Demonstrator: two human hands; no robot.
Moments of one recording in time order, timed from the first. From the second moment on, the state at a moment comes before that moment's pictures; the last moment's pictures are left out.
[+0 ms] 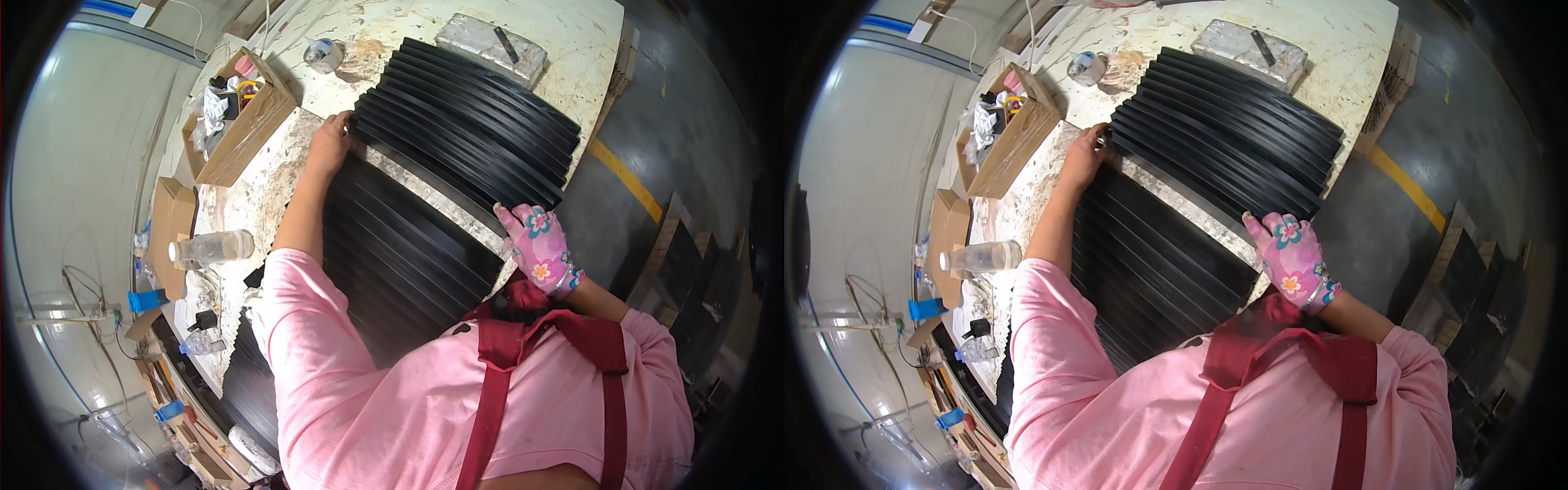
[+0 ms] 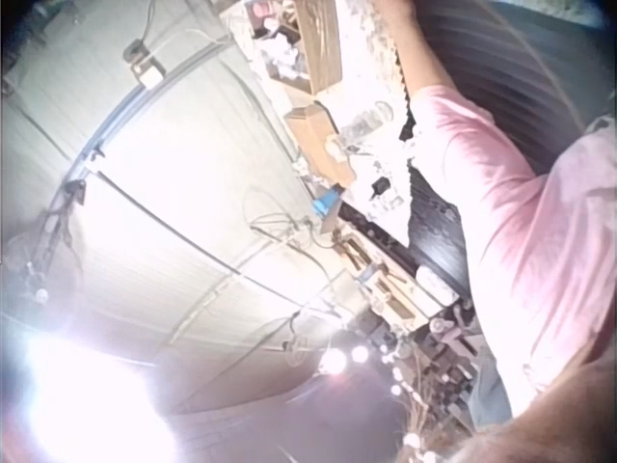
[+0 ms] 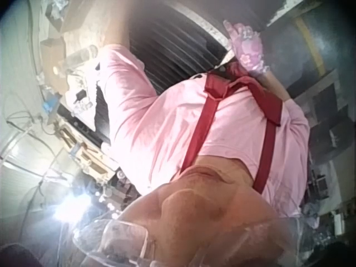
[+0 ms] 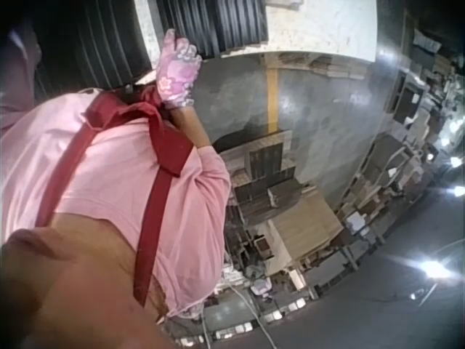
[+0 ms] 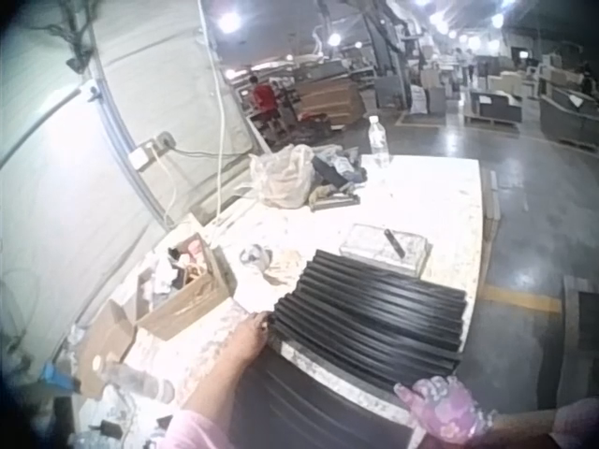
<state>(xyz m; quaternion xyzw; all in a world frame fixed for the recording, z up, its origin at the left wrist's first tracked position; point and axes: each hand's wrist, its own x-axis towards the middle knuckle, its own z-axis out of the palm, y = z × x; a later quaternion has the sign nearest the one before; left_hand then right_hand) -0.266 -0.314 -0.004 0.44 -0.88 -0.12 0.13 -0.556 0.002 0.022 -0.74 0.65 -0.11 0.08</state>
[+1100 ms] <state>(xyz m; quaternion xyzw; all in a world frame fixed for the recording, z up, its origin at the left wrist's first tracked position) -0.243 -0.139 0.009 0.46 -0.89 -0.06 0.00 -0.572 0.010 0.001 -0.73 0.66 -0.15 0.02</state>
